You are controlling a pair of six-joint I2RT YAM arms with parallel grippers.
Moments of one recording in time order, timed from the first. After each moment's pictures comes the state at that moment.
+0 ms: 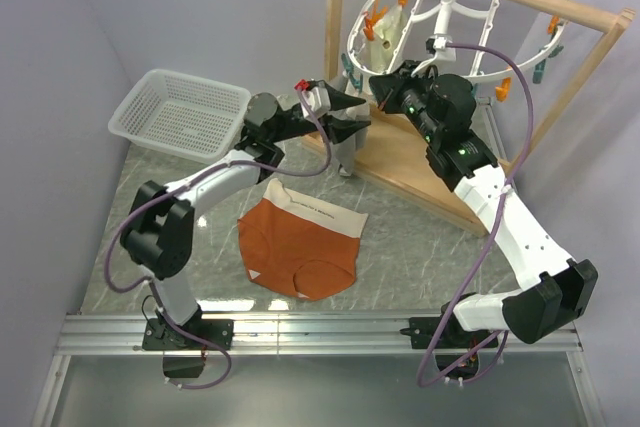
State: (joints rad) left arm -0.58 1.80 1.37 0.84 0.80 0.02; right arm 0.41 1.32 1.37 -0.03 -0.03 0.42
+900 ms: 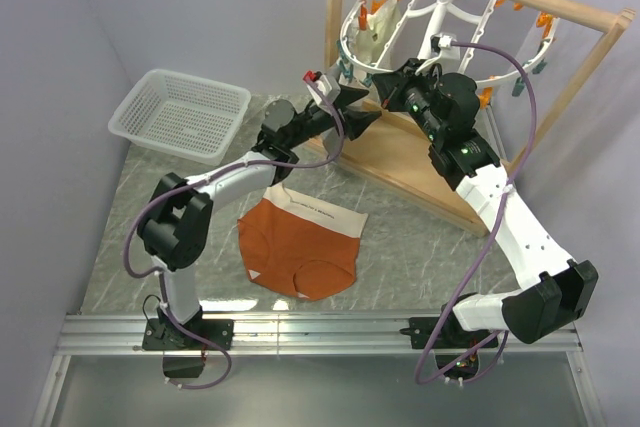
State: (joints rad) left arm -0.63 1.85 1.38 0.87 0.53 -0.15; right arm 0.39 1.32 1.37 -0.01 -0.05 0.43
